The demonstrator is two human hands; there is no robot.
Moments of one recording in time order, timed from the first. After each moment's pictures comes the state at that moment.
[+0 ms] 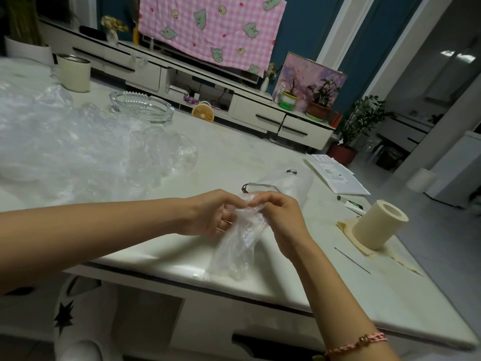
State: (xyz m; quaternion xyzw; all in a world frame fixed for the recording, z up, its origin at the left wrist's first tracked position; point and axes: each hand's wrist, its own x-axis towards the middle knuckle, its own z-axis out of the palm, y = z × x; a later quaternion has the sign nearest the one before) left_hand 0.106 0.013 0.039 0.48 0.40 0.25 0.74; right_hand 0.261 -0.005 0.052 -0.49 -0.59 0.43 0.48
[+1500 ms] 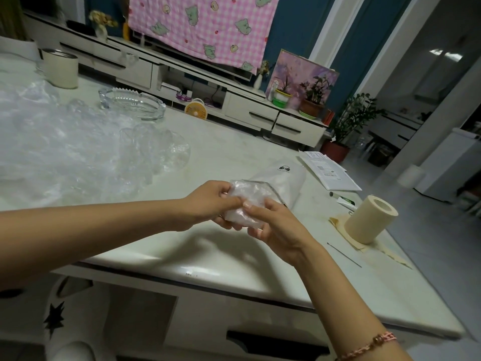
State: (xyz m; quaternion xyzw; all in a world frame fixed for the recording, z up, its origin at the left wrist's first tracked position) left_hand 0.116 -0.001 0.048 0.61 0.42 0.38 0.55; right_hand 0.280 -0.015 0.049 -0.49 -0.50 0.60 0.38
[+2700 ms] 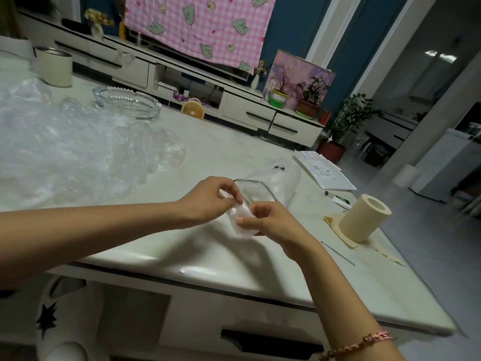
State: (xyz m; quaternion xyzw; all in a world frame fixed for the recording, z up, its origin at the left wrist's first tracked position) left_hand 0.122 0.003 0.046 0.70 0.46 0.40 0.37; right_hand 0.287 -0.012 0.052 -0.57 -0.65 0.42 0.28
